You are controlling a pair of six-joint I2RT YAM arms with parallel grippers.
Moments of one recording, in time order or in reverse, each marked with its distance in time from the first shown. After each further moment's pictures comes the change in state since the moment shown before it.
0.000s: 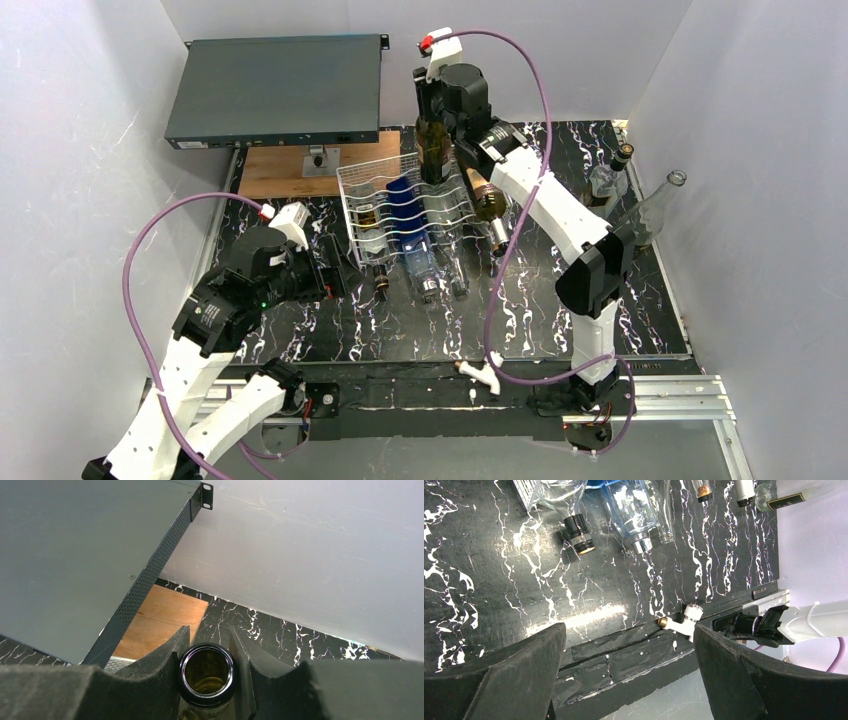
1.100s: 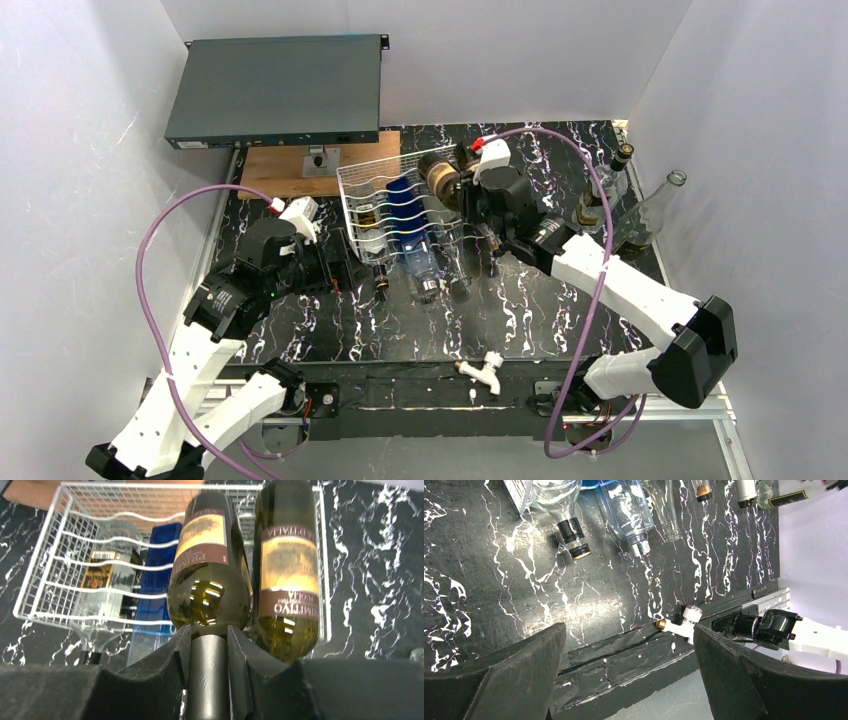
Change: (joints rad) left arm 0.000 0.058 -0.004 0.042 0.019 0.005; right arm 0.088 -0.635 -0.939 0.027 0.061 0.235
